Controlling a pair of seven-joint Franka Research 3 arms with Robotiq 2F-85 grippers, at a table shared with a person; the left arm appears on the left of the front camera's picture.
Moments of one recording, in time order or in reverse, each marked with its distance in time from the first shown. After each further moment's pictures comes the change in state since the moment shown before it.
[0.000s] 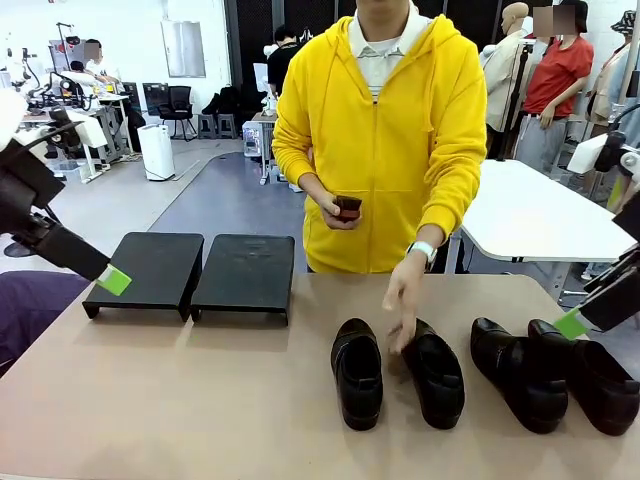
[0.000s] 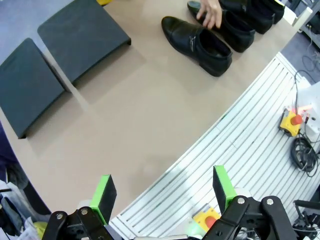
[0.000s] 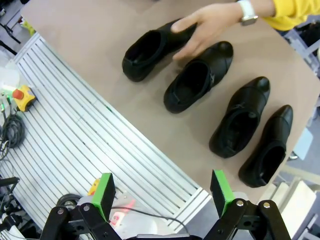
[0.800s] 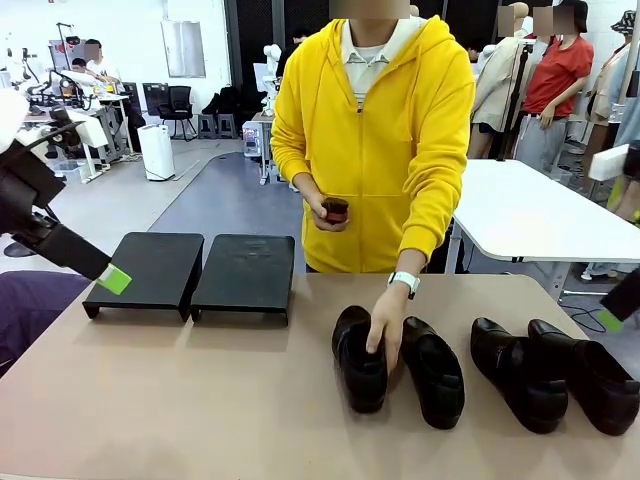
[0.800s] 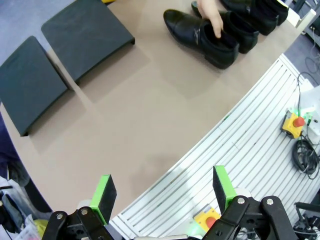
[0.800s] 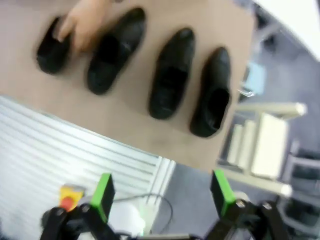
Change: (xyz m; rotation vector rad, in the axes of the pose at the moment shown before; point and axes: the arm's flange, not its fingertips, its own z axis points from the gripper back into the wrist) left arm 0.001 -0.001 0.000 0.017 0.000 0.010; right arm -0.012 -0.028 0.000 -0.351 0.142 -0.284
